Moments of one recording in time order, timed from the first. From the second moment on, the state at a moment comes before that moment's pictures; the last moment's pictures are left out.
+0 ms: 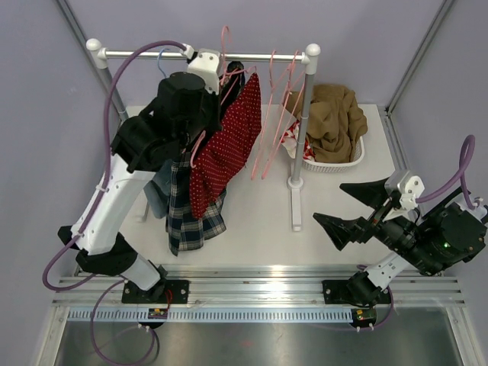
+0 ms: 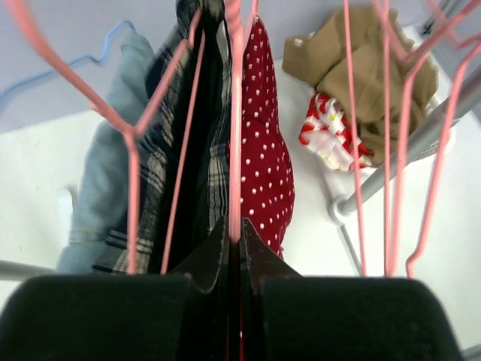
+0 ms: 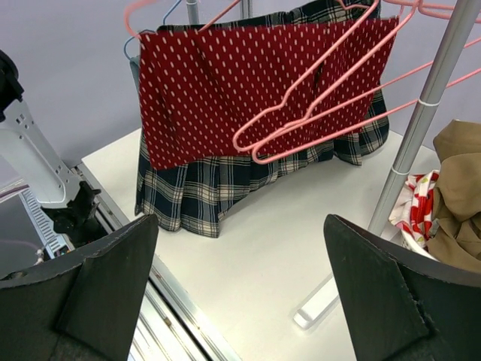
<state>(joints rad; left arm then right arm) -0.78 1.54 2.17 -1.01 -0.43 -0.18 2.19 0.65 1.31 -0.61 1.37 0.02</state>
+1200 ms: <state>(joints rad) -0.81 1.30 2.10 -1.08 -0.39 -0.24 1.37 1.61 1.78 -0.78 0.50 0.11</state>
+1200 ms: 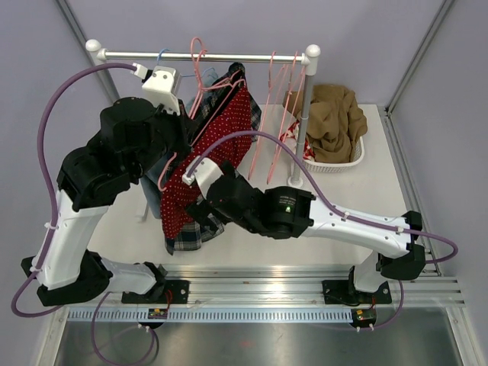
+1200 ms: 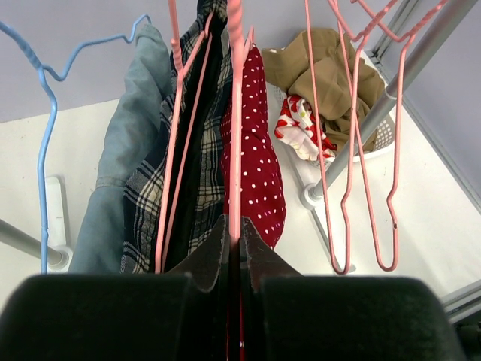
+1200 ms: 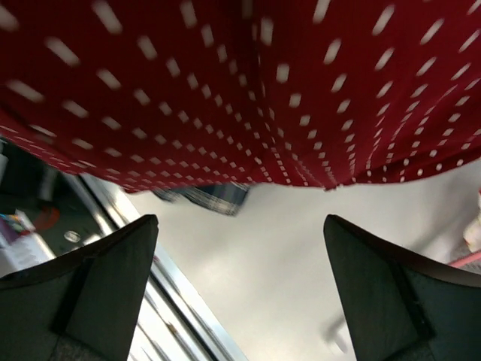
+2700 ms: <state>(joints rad) -0.80 1.32 2.05 -1.02 -0.42 -0.19 1.38 1.53 1.65 -0.49 0.47 0.25</state>
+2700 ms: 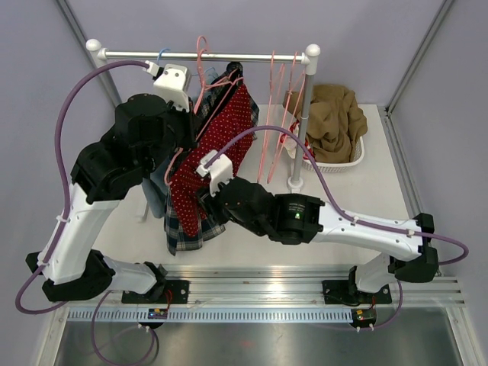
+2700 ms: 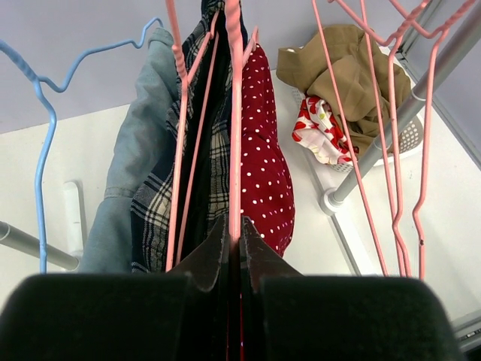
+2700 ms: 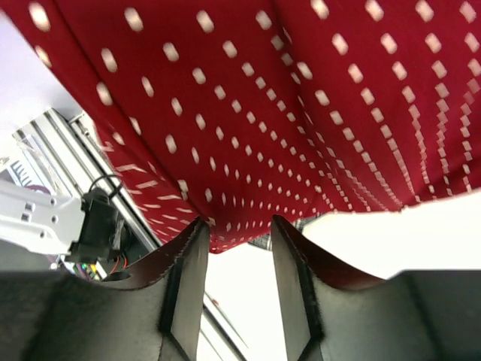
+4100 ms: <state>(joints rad) -0.76 1.30 1.99 -0.98 -0.42 -0.17 1.69 1.48 1.61 -0.50 0.65 0.30</state>
